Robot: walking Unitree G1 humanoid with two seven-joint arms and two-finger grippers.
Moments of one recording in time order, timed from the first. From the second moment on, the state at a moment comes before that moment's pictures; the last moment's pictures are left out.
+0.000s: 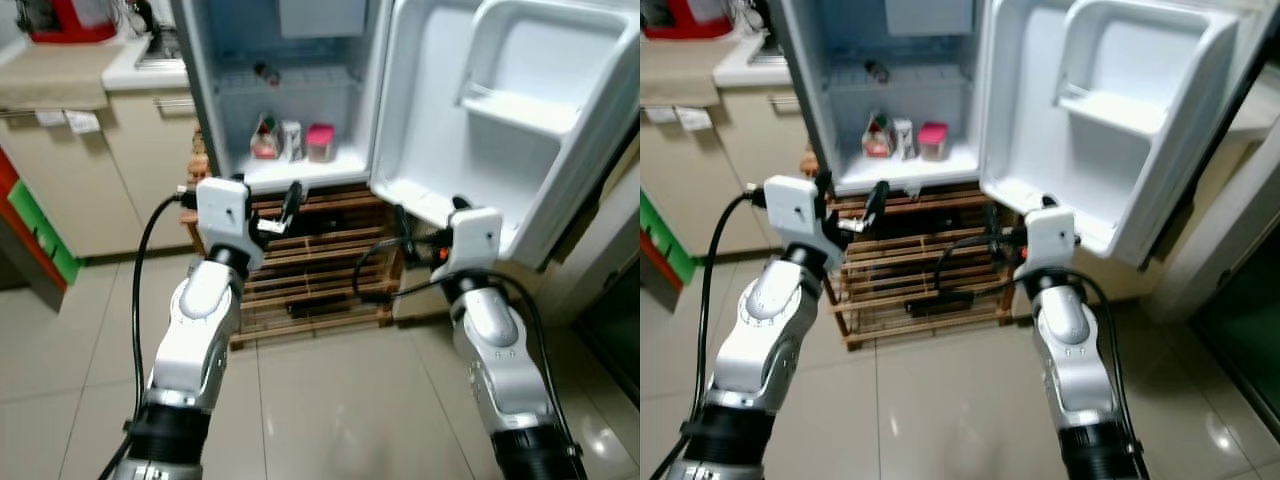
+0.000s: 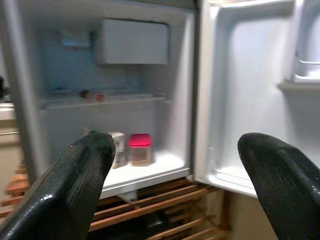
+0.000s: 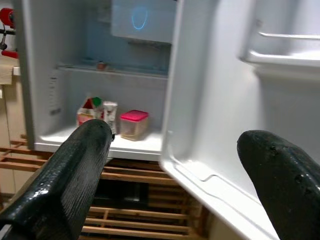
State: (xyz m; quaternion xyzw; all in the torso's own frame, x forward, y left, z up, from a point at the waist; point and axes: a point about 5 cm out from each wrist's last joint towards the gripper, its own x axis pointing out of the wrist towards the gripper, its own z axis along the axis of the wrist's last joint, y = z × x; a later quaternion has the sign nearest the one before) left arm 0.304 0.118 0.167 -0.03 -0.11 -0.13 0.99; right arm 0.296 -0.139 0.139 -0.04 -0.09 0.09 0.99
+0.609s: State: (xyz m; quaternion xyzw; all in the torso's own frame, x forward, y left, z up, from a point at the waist) left arm 0.313 0.115 0.164 -0.03 -0.10 -0.10 0.99; right arm 0.277 -0.163 0.115 -0.06 0.00 0.15 0.99
